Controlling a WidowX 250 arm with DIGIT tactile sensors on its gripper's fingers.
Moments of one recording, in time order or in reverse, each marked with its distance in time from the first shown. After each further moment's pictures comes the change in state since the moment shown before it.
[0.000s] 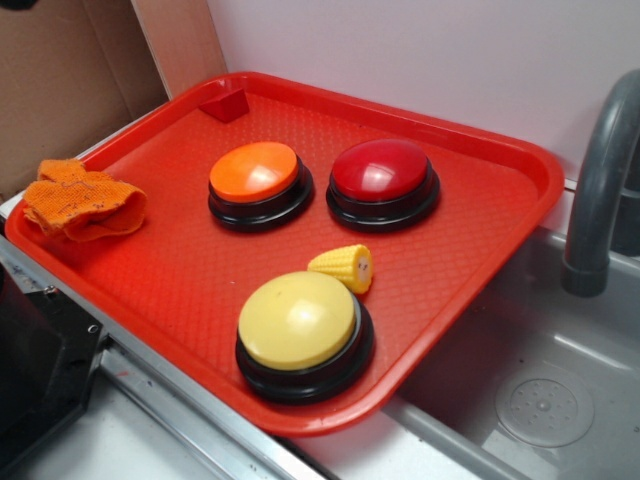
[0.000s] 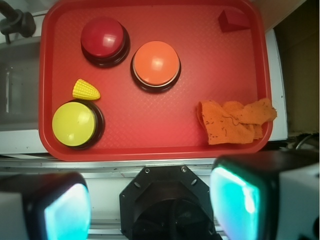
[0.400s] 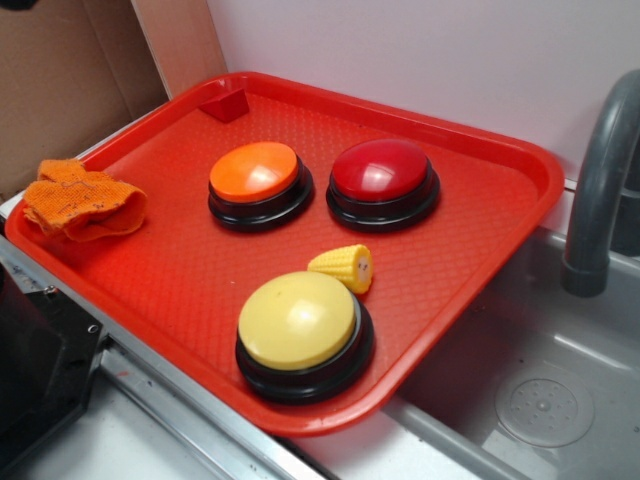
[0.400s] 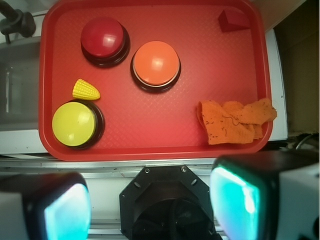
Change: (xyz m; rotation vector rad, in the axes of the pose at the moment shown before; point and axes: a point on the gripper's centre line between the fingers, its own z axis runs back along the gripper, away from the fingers) arm 0.000 0.001 -0.002 0.005 0.010 -0.010
